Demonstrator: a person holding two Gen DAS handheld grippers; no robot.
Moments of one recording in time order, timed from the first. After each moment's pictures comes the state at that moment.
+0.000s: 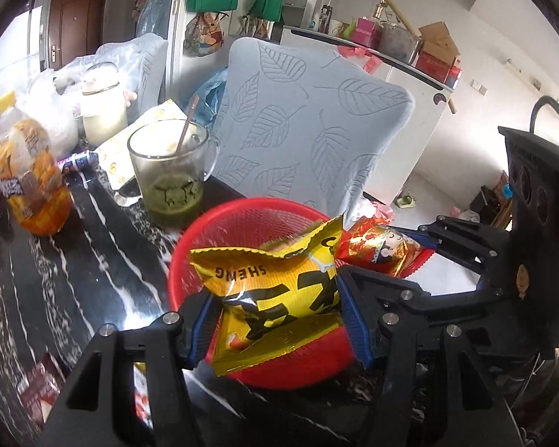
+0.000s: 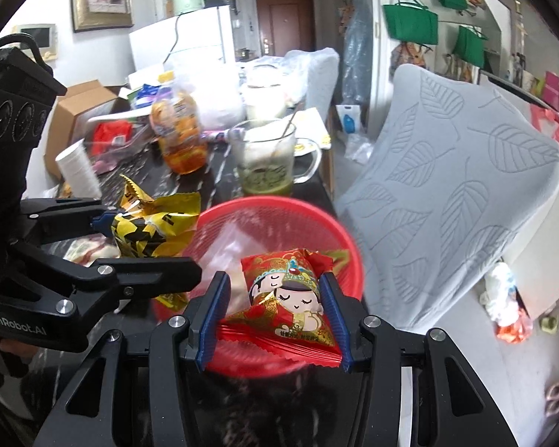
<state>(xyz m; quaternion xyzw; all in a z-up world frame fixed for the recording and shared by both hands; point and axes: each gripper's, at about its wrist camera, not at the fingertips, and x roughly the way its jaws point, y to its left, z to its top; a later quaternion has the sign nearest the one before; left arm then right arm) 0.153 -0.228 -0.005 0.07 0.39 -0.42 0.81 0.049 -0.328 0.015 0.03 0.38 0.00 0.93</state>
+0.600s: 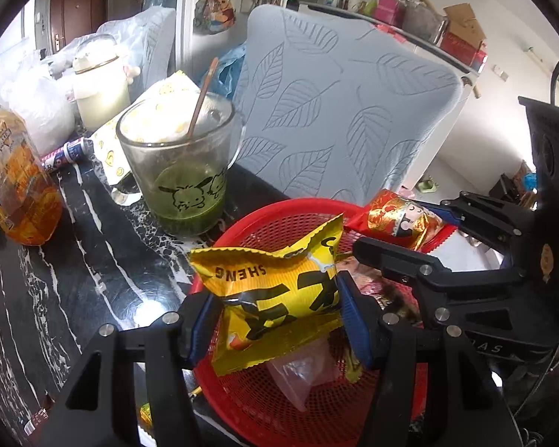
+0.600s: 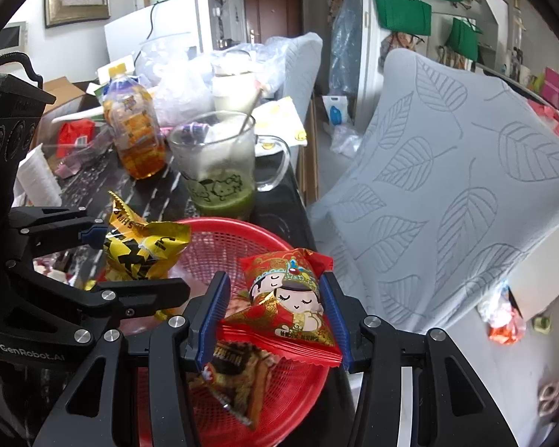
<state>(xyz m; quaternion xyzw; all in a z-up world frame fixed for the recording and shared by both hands) 0.205 -0.258 -0.042 0.10 0.43 -0.39 0.81 0.107 -0.359 -0.011 0.02 0.40 -0.02 0.92</state>
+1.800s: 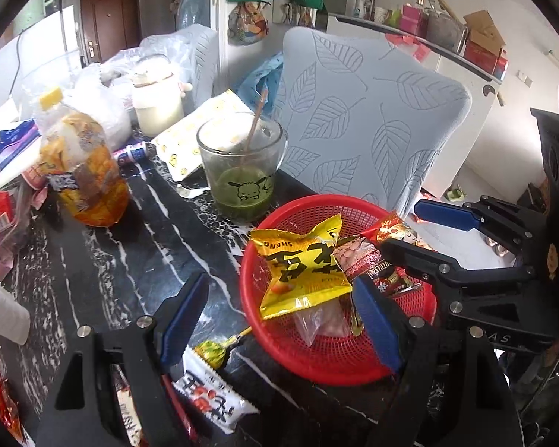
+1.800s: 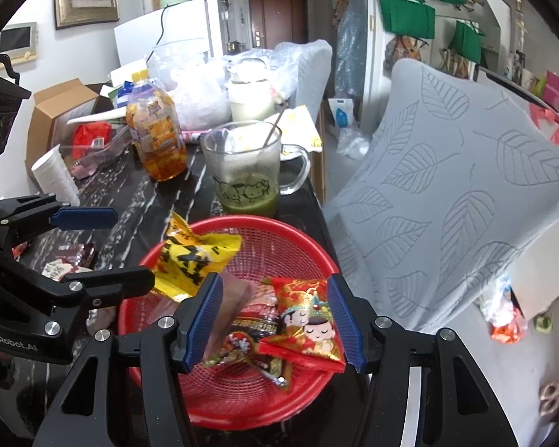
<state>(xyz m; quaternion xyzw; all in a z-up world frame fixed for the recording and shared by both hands) 0.170 -0.209 0.004 0.11 0.41 -0.32 0.84 0.080 -0.329 0.019 0.02 0.39 -0.02 0.92</state>
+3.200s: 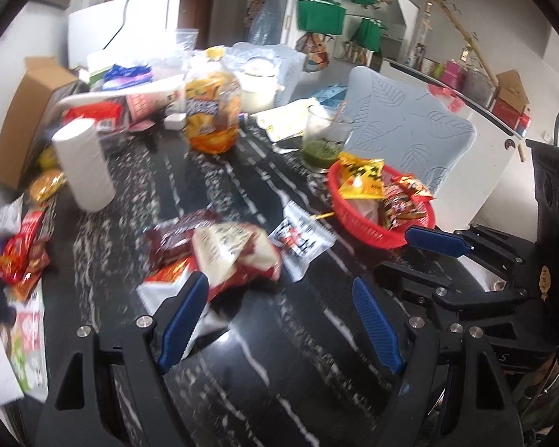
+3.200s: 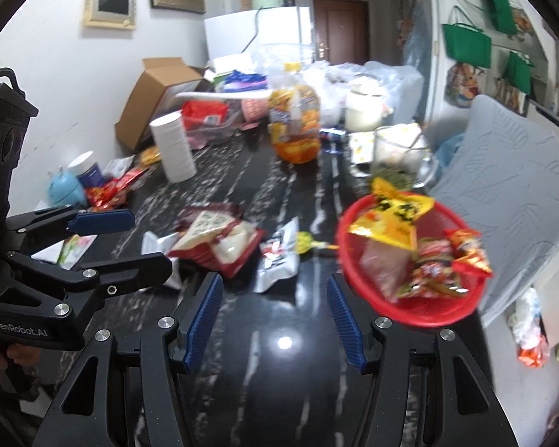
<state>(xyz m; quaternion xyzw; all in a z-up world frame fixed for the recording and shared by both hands) 0.056 -0.037 -0.001 0.01 0.39 -0.24 0.89 0.000 -0.172 0.020 -0.01 0.37 0.10 0.92</state>
